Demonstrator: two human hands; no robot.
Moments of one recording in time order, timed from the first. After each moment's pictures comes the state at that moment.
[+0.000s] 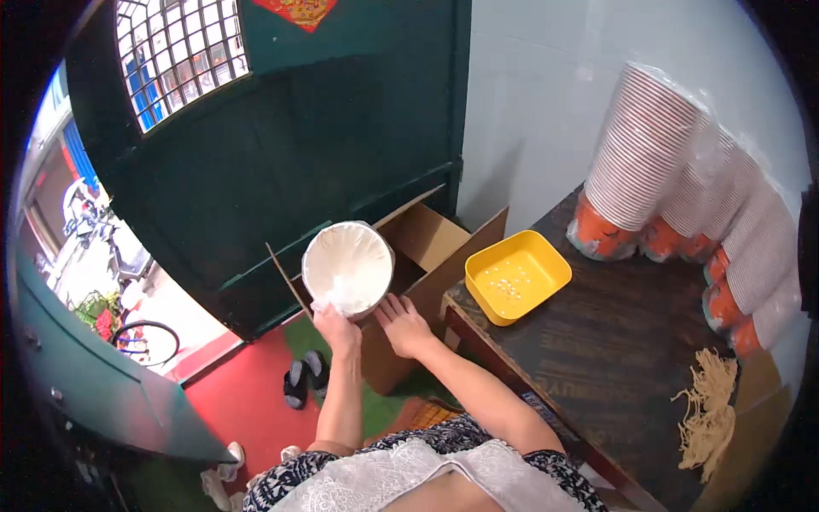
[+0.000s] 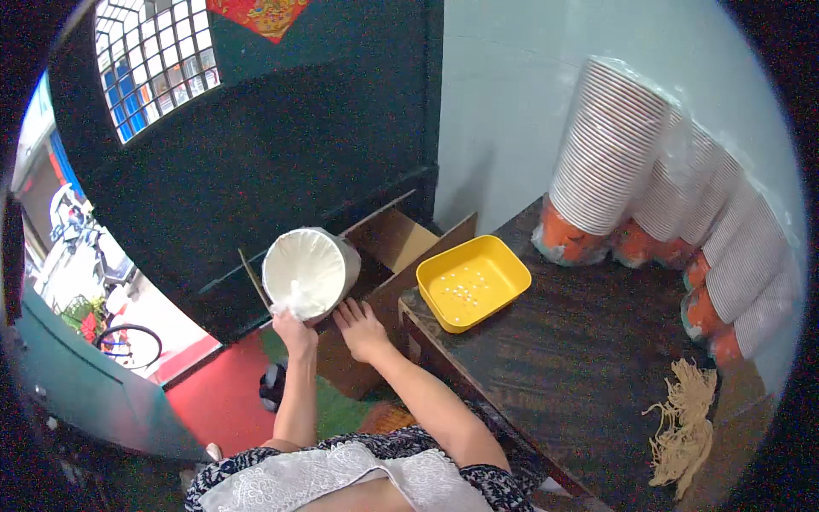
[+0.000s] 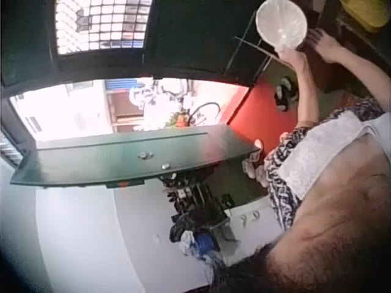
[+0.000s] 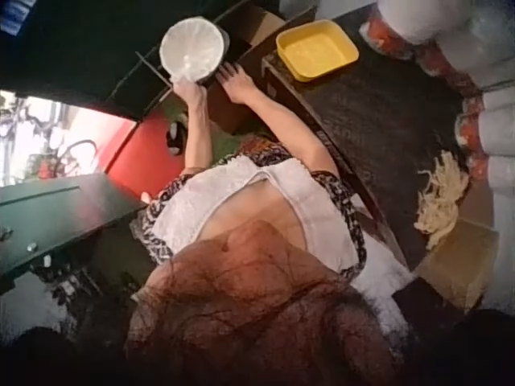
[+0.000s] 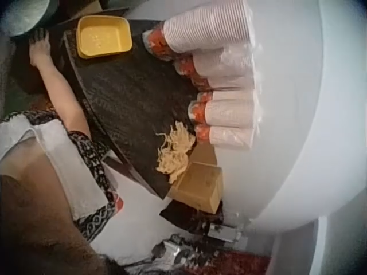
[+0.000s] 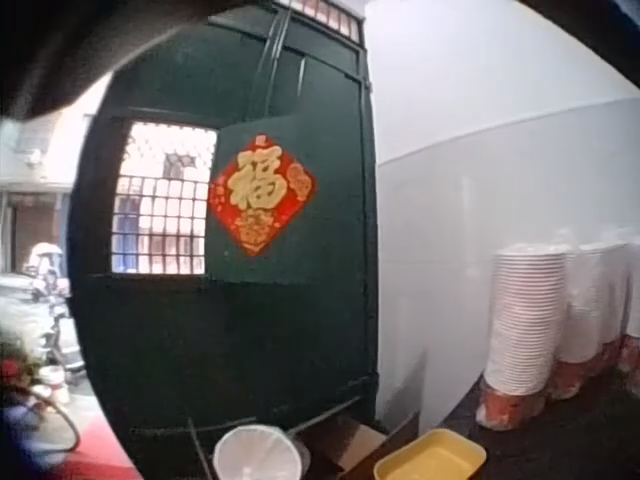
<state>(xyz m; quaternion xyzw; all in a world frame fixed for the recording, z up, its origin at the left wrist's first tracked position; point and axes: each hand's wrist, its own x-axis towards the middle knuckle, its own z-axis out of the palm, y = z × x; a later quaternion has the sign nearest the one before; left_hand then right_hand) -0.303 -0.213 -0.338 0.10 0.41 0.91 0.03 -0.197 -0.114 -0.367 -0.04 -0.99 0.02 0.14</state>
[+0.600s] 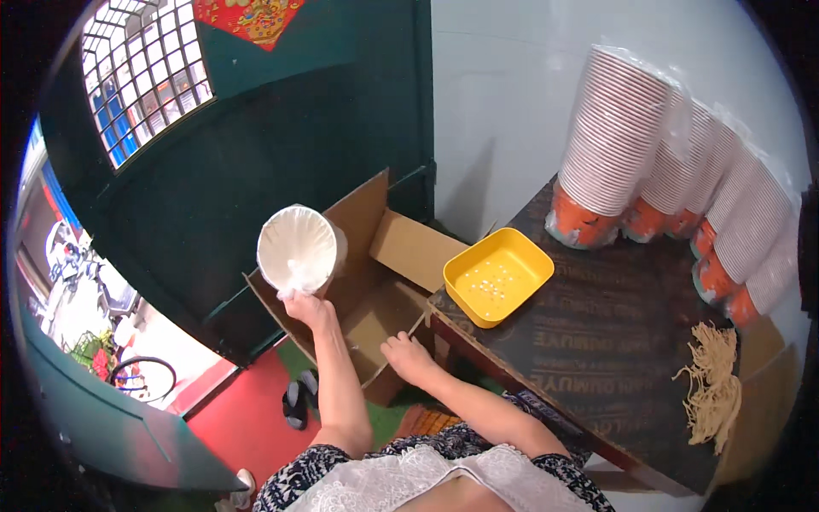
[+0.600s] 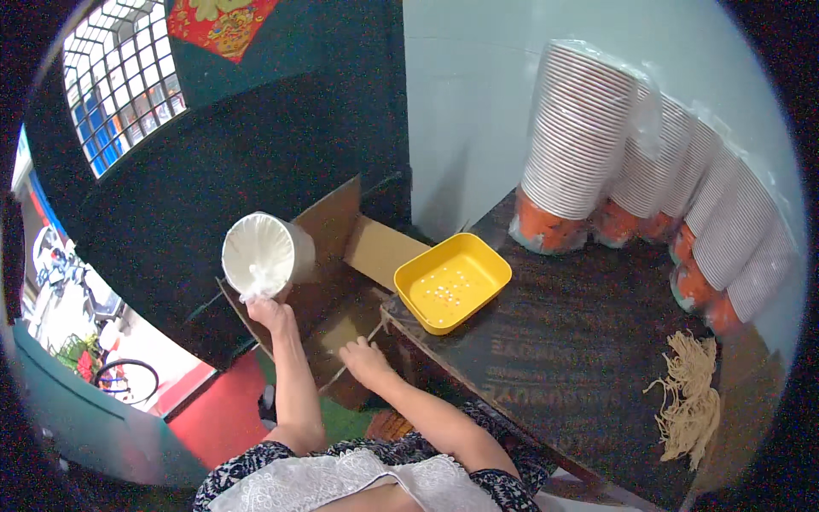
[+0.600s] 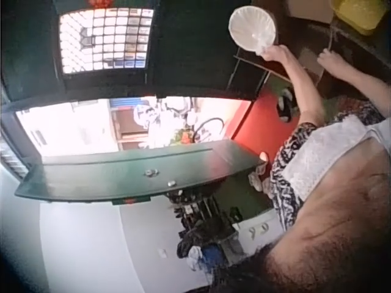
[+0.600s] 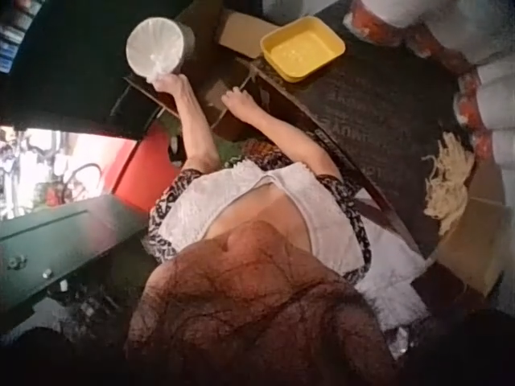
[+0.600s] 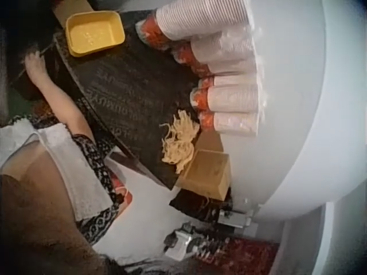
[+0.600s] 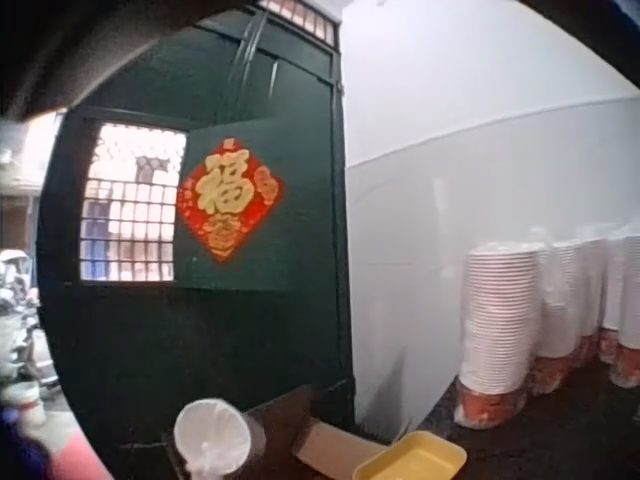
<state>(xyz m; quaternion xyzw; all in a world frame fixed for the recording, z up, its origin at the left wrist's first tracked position) -0.383 -0.171 -0.320 0.09 0.33 0.93 -0.10 -0.160 -0.130 -0.398 -0.08 -0.97 0.09 0.22</state>
